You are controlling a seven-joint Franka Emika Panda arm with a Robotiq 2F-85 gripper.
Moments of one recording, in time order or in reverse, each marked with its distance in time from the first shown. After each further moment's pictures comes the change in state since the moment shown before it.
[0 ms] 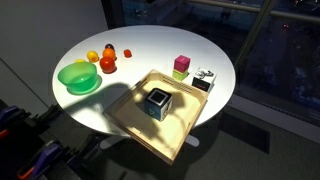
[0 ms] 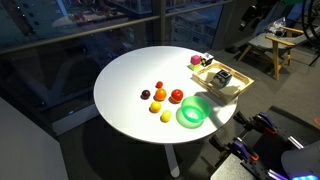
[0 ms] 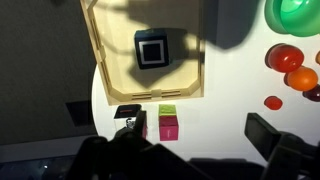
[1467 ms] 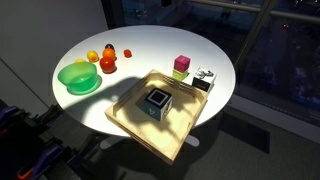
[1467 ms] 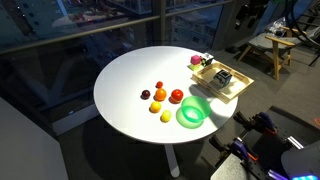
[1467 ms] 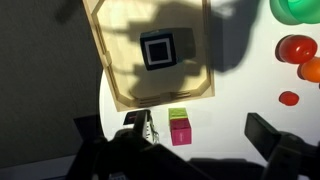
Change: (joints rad) arm -0.005 0.151 -0.004 0.162 0.011 -0.087 0.062
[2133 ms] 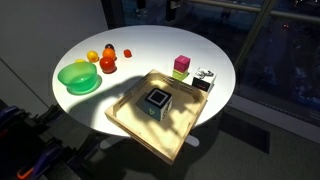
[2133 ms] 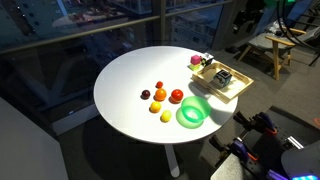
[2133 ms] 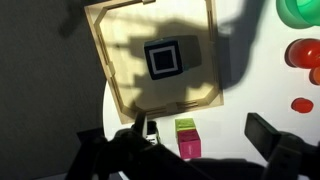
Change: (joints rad) arm -0.013 0.080 0.000 0.046 0.000 -0.026 0.020
